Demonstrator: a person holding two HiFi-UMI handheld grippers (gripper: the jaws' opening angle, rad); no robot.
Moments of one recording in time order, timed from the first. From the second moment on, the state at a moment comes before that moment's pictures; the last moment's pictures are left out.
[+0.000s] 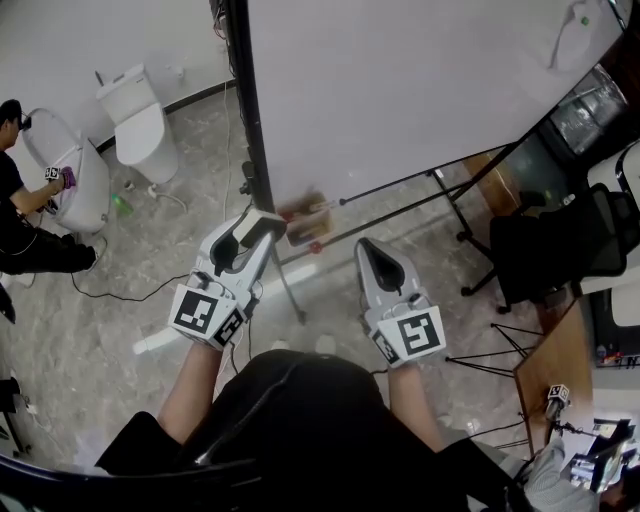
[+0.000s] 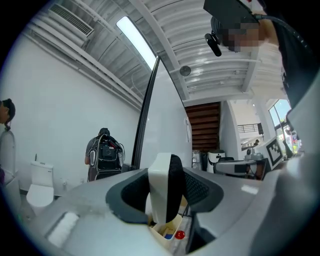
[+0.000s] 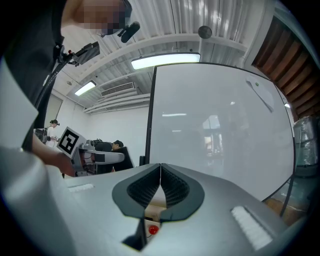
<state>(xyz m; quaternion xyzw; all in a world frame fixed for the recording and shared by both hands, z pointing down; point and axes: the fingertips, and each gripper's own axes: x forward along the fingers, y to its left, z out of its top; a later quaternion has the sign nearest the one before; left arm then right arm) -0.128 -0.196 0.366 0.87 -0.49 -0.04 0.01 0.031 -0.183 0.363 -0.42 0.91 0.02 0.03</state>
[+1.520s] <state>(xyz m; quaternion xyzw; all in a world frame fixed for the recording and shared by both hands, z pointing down) -0.065 -0.251 0.466 0.90 -0.42 0.11 0.01 0.079 -0.187 0.381 -0.47 0.88 0.00 0.01</state>
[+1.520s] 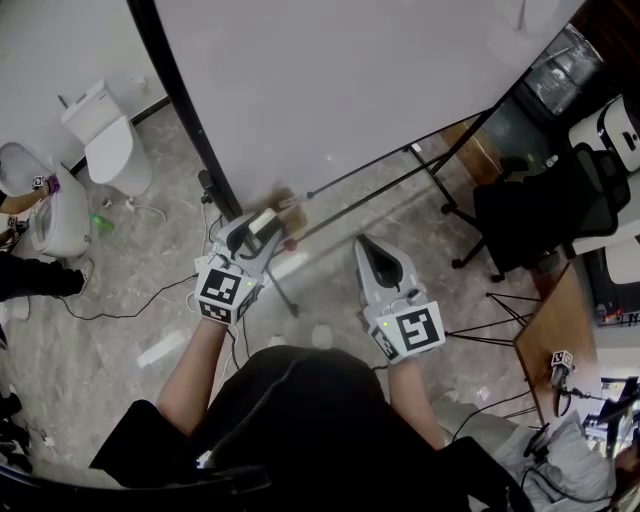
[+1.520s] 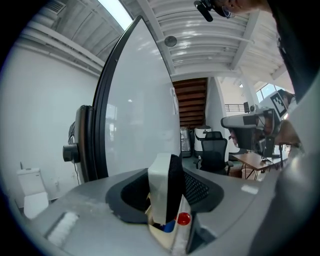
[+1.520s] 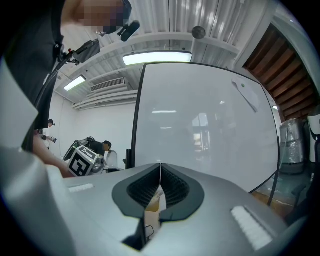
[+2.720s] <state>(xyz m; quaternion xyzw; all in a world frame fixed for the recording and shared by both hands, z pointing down) -0.054 -0.261 0.512 0.89 -0.40 0.21 -0.03 0.085 -0.197 0.389 -0.48 0.87 -0.01 0.01</state>
